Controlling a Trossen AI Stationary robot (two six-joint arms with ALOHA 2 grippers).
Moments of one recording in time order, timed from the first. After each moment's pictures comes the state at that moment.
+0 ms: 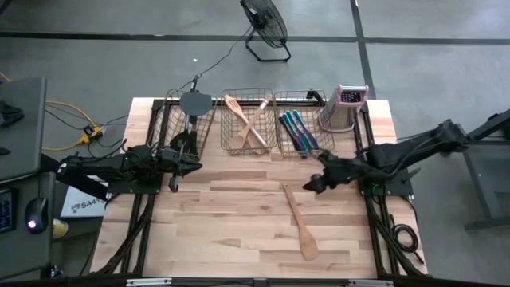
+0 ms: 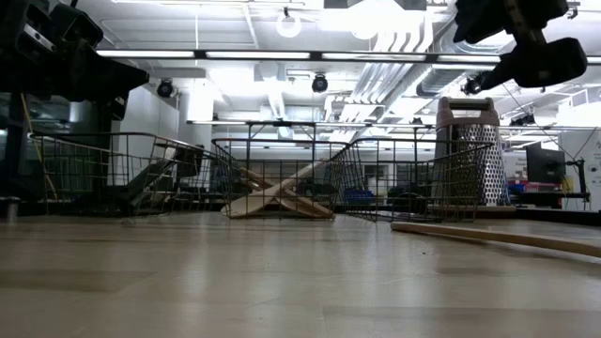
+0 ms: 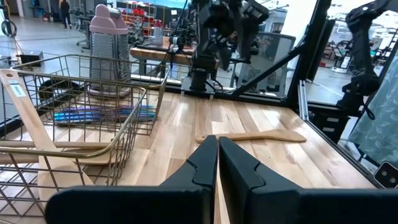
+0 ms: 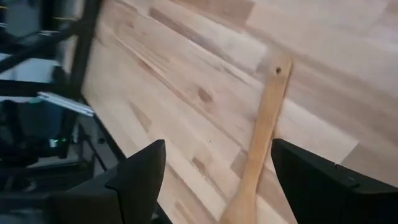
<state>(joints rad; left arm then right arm) 0.01 0.01 0.01 0.01 0.01 -0.14 0.28 1.01 0.81 -0.58 0.11 1.37</state>
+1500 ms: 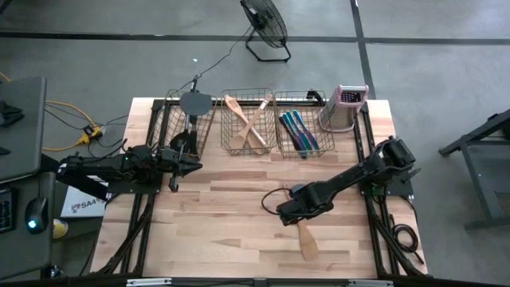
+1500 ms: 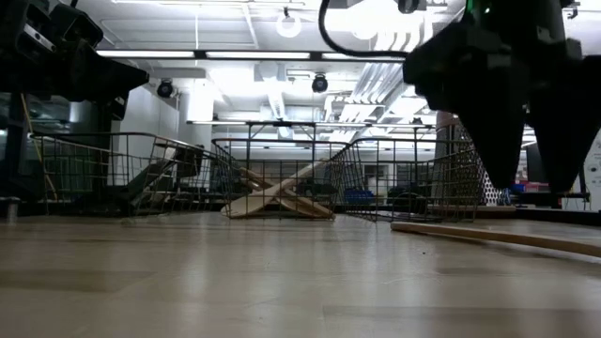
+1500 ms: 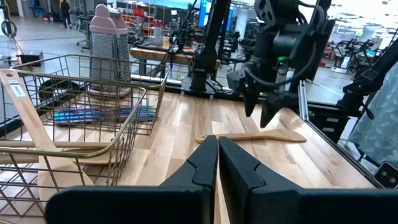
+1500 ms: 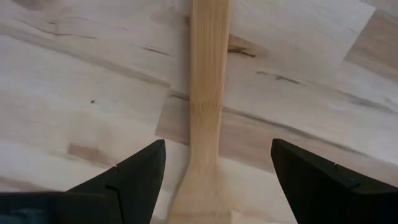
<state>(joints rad) 0.01 0.01 0.01 0.01 0.01 -0.14 0.40 1.82 1.25 -0.93 -0.08 1.64</state>
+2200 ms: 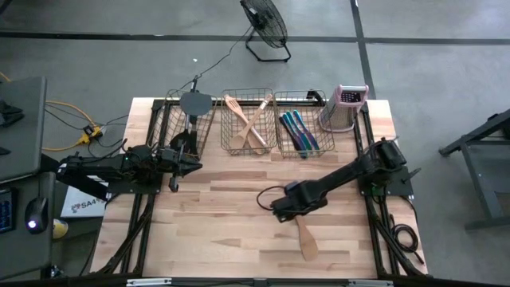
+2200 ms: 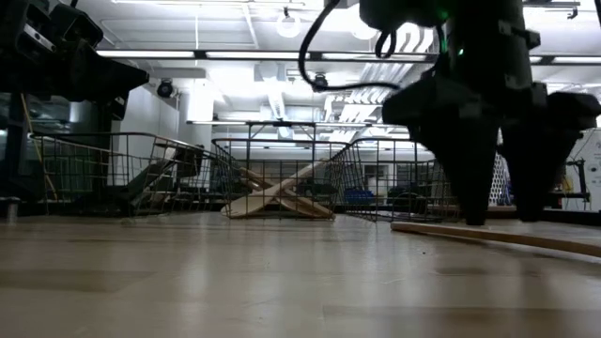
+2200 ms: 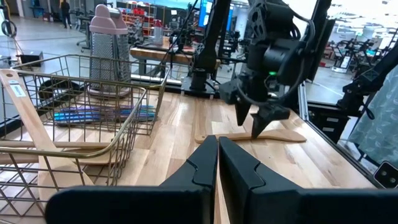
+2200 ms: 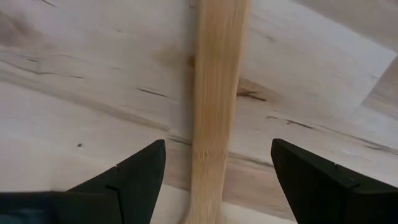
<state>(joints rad) 0.01 0.01 0.01 0.01 0.01 -0.14 0.35 1.89 1.25 -0.90 -0.05 1.56</state>
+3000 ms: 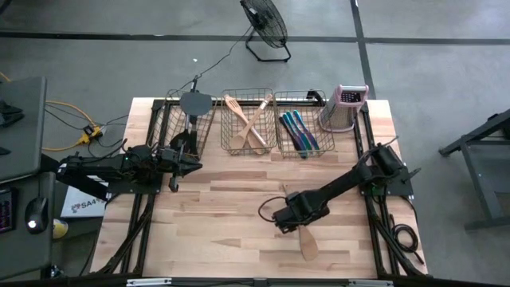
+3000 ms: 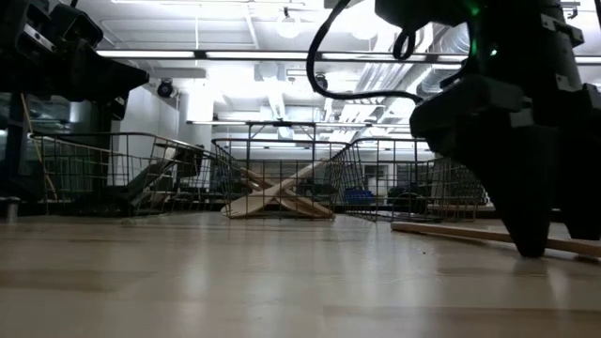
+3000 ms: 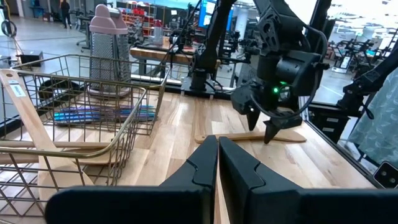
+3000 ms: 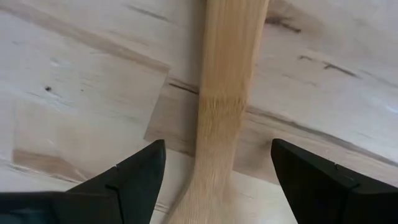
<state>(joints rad) 0.01 0.01 0.01 0.01 0.01 -0.14 0.42 1.94 1.25 -0.85 -0.13 1.59</state>
